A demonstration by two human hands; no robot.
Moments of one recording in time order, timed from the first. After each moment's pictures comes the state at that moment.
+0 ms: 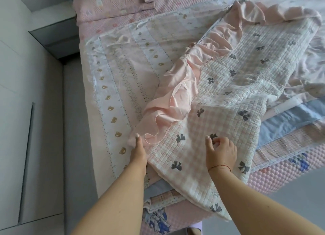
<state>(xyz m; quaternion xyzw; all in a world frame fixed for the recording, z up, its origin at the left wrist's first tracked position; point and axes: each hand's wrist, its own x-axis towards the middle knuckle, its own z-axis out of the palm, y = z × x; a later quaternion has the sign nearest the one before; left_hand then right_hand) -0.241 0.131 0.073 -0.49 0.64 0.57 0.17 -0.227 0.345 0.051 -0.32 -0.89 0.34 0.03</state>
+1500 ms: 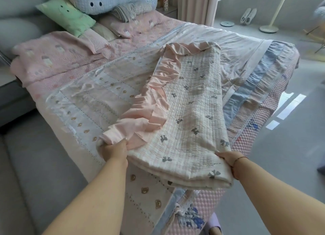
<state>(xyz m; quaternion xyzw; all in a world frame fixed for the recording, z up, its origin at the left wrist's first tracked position) -0.283 0.024 0.171 -0.32 0.74 0.59 0.02 -0.130 0.321 0.121 -0.57 -0.54 0.61 -0.11</state>
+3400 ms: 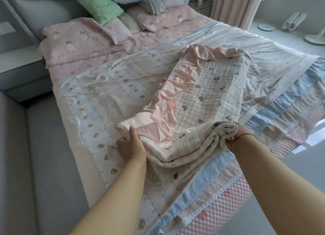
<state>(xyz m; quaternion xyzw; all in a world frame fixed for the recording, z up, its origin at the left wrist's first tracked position) -0.314 0.117 0.173 -0.39 0.72 0.57 -0.03 -0.284 0.404 0.176 -0.48 -0.42 0.77 0.03</state>
